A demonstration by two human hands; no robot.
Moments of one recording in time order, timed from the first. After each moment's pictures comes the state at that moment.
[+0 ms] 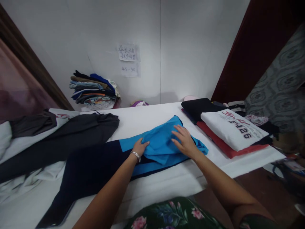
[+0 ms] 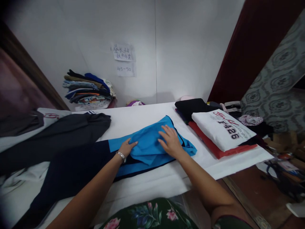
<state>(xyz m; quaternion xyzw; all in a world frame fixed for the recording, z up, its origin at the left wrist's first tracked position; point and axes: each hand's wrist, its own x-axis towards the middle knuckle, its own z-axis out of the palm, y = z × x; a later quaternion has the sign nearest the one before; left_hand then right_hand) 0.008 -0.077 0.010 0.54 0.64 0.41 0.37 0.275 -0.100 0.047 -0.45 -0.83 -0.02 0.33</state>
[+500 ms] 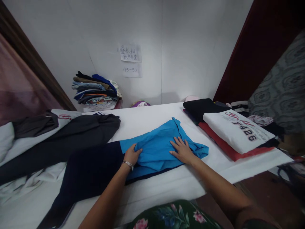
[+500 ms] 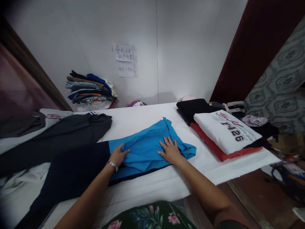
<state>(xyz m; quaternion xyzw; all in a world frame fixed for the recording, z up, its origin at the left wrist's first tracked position) -0.033 -0.100 0.003 0.53 0.70 0.39 0.29 0.270 -0.096 0.000 -0.54 -0.83 0.09 0.09</state>
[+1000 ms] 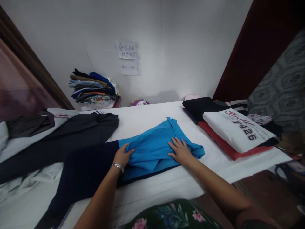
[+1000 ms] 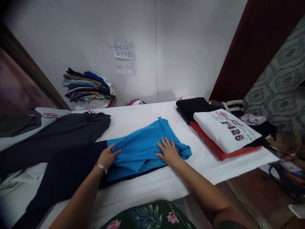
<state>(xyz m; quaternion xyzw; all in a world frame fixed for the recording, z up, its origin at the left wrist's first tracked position) -0.063 -0.109 0.015 0.53 0.70 0.39 0.28 0.261 -0.104 -0.007 -0.50 -0.86 0.03 0.09</state>
